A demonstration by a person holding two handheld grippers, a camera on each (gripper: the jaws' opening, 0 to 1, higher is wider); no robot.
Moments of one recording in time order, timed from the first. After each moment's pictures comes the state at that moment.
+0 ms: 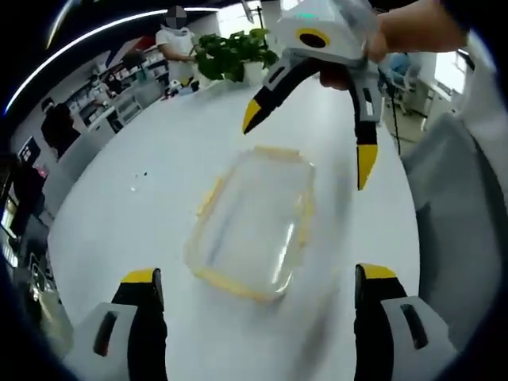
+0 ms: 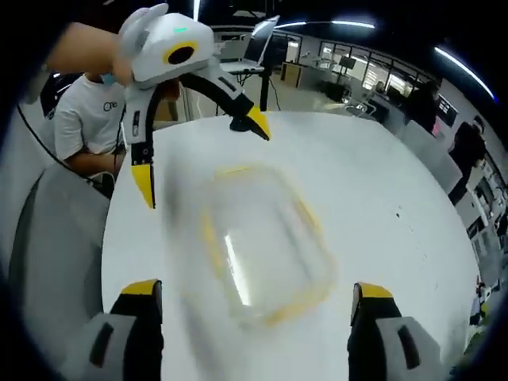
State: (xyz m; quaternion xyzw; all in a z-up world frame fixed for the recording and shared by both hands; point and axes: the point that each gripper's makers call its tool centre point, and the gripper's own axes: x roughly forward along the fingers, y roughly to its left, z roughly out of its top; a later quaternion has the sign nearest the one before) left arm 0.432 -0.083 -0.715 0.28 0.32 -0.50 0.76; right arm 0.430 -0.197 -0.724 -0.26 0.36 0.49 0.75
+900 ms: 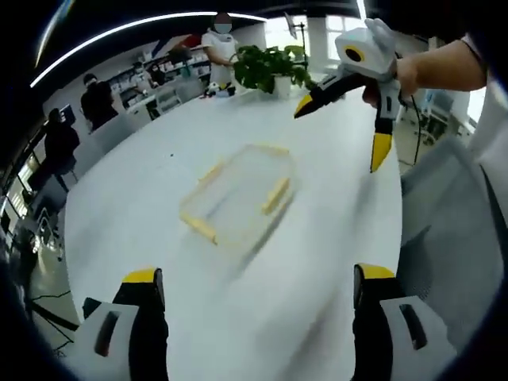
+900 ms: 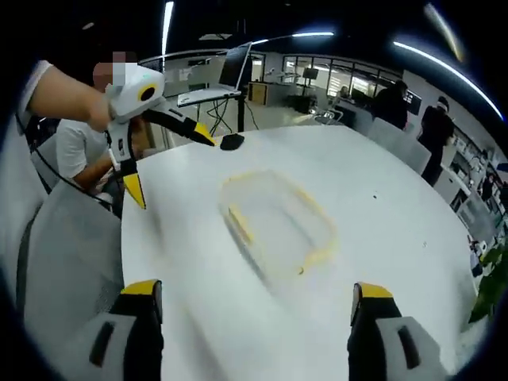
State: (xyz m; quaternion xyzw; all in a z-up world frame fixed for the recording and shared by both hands) left arm 0.368 -0.045 -0.706 0.21 0.31 -0.42 0.82; right arm 0.368 -0.225 -0.699 -0.20 0.32 0.44 0.81
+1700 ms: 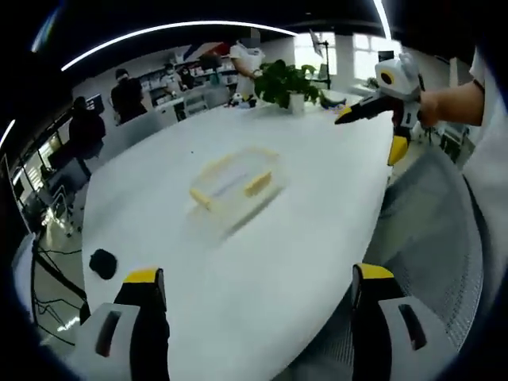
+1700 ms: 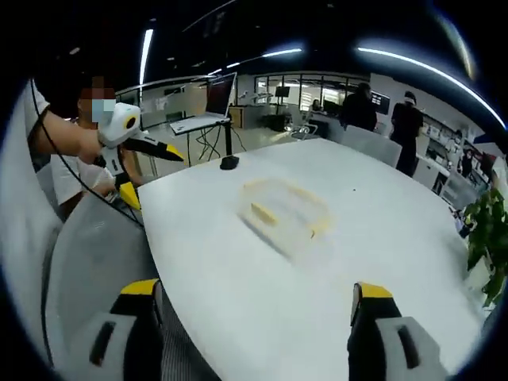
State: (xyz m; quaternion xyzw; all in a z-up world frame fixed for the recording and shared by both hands) left arm 0.286 -0.009 -0.684 0.17 0.30 -0.36 0.87; right arm 0.281 -0.262 -0.673 -0.14 0.29 0.40 0.86
